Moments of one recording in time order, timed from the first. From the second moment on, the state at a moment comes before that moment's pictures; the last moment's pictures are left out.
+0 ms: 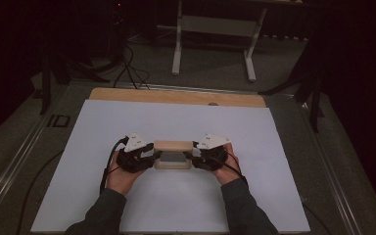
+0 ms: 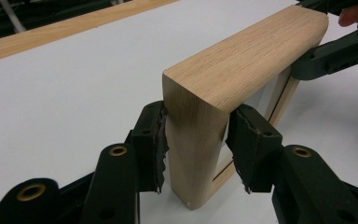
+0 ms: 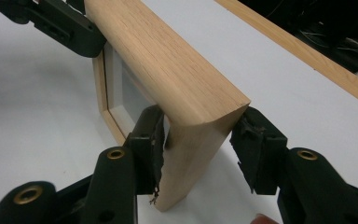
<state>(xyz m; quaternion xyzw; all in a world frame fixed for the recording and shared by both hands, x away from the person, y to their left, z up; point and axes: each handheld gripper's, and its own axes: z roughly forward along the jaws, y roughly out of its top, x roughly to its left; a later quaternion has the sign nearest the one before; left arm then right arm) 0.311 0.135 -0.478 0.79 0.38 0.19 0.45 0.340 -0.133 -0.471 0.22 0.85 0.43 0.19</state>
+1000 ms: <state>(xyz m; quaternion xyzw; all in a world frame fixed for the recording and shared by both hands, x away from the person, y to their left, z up) 0.334 0.128 -0.493 0.78 0.41 0.17 0.44 0.368 -0.133 -0.477 0.26 0.84 0.44 0.15</state>
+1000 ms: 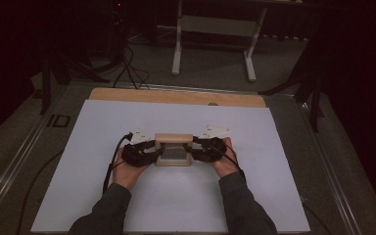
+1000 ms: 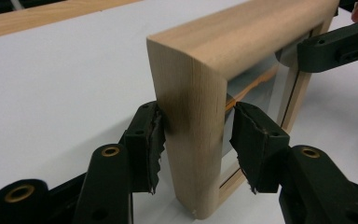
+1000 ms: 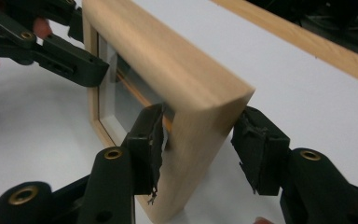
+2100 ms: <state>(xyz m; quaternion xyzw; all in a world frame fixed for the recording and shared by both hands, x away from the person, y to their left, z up) 0.347 0.123 -0.501 0.79 0.41 0.13 0.44 0.372 -0.139 -0.488 0.30 0.84 0.43 0.13</state>
